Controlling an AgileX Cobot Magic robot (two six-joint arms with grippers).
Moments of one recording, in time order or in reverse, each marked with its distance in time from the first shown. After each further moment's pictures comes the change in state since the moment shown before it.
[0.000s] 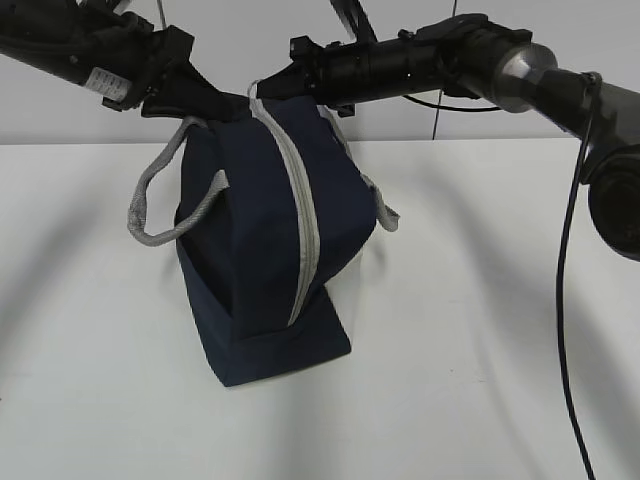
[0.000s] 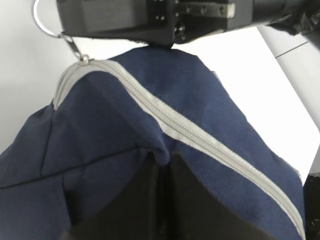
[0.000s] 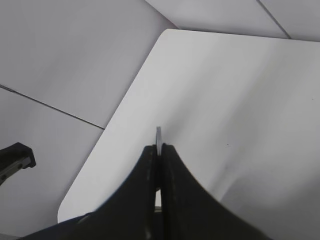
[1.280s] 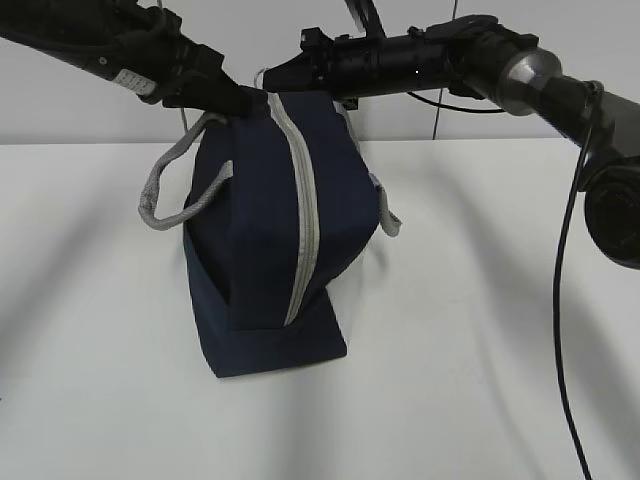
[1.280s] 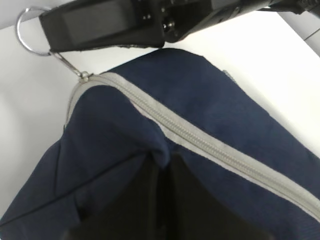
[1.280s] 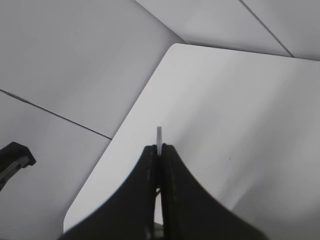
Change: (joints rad) left arm -0.071 -0.001 -0.019 0.065 -0.121 0.125; right arm -0.023 0.048 -0.090 0.050 -0.031 -0.001
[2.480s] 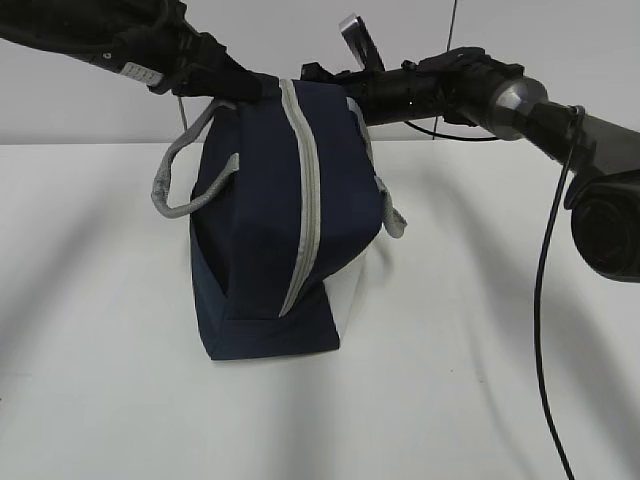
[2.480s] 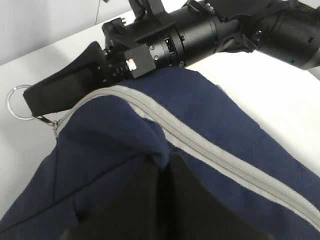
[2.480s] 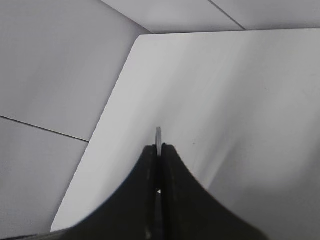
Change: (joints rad) left arm 0.000 0.002 0.000 -0.116 -0.010 0.152; right arm 0.000 0.060 0.008 -0.052 0.059 0.072
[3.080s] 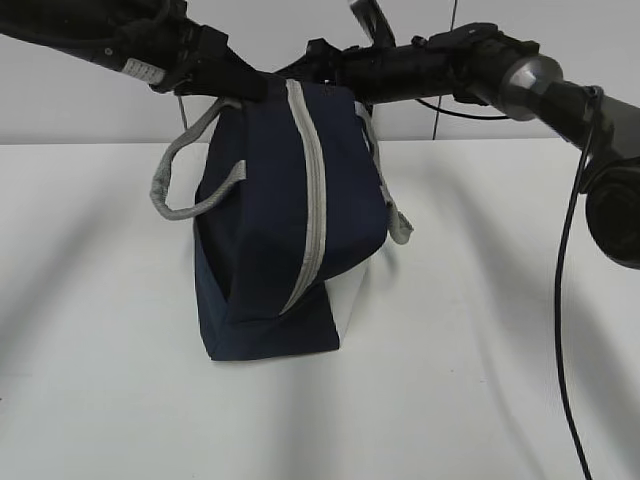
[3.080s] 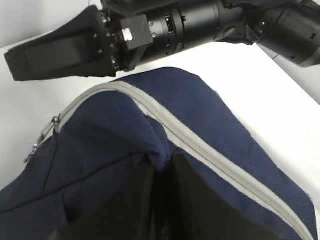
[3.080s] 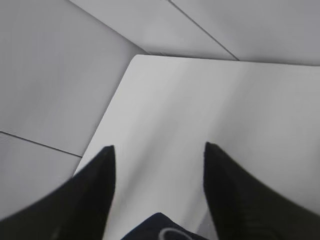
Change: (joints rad) left arm -0.001 0.000 0.000 -0.014 0.028 -0.065; right arm -0.005 -0.046 0.004 -0.020 0.033 0.000
